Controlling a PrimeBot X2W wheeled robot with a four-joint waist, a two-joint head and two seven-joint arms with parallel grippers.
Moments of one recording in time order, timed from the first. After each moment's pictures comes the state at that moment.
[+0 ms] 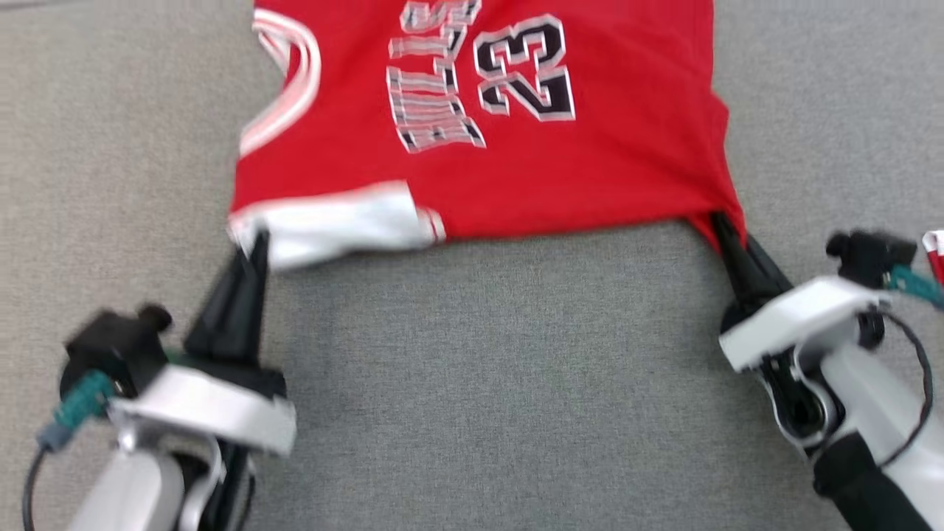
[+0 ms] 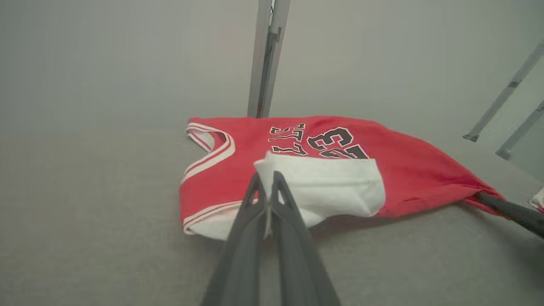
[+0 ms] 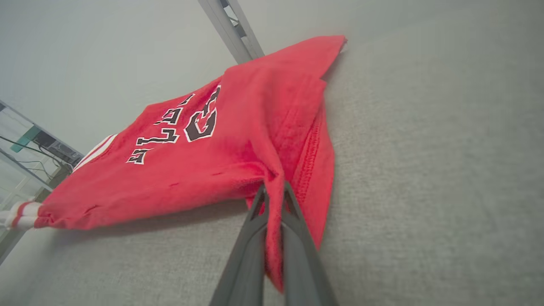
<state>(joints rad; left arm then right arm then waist) -0.22 0.36 -0.31 -0.11 -0.55 0.12 -0.08 -0.61 -0.30 0.57 0.61 0.95 0.13 -0.26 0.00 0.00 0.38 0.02</state>
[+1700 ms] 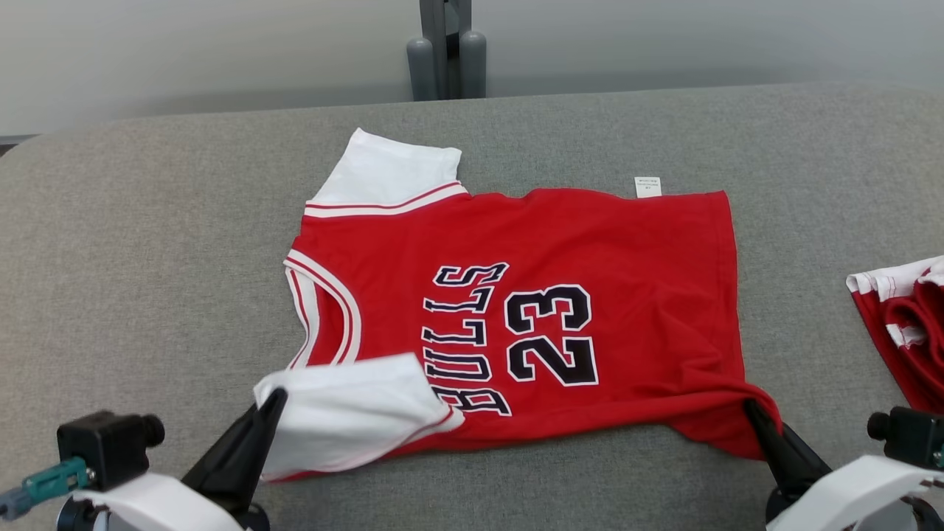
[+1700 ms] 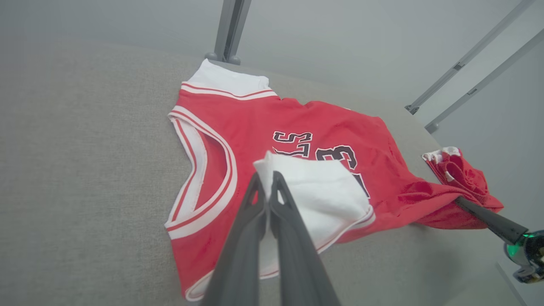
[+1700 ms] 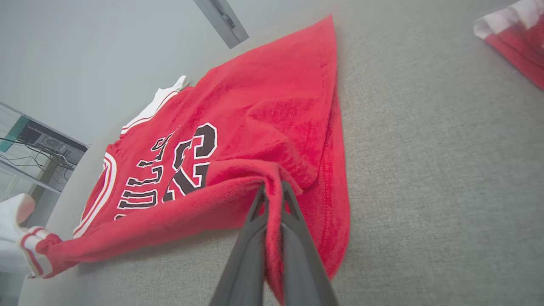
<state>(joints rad) 0.19 0.52 -0.26 -0.45 -0.82 0.21 0.27 0.13 -0.06 -0.05 -0.06 0.60 0.13 0.33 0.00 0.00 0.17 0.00</state>
